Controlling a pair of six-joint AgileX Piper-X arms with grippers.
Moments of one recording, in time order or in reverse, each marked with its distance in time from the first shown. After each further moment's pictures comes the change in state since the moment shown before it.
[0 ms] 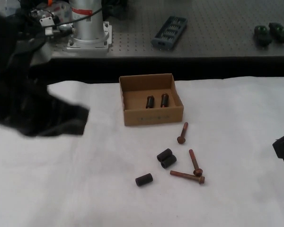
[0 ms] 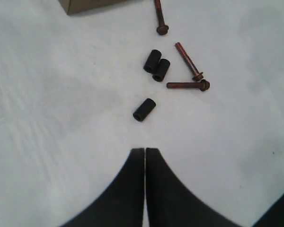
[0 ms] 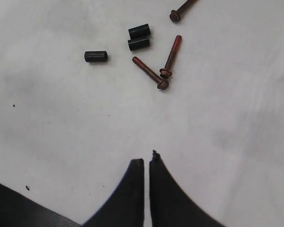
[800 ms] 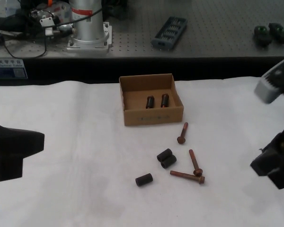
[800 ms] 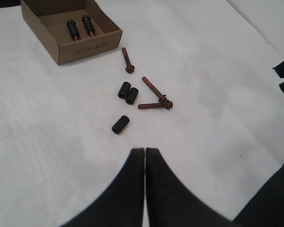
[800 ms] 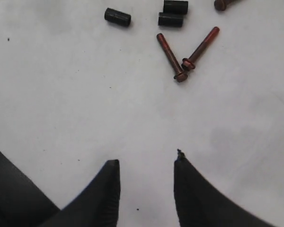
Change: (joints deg) left arm 0.0 -24.6 7.7 0.0 0.0 0.0; right arm 0.1 9.5 0.0 -0.6 -2.9 -21.0
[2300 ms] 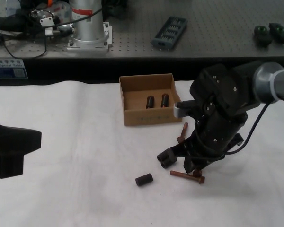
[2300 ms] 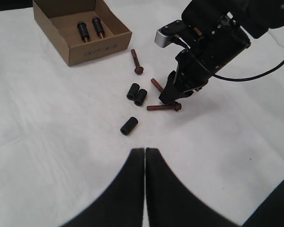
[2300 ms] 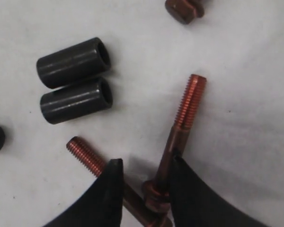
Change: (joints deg) left arm 0.0 0.0 0.0 -0.5 -2.1 0.0; right arm 0.1 44.8 -14.4 -18.1 2.1 23.1
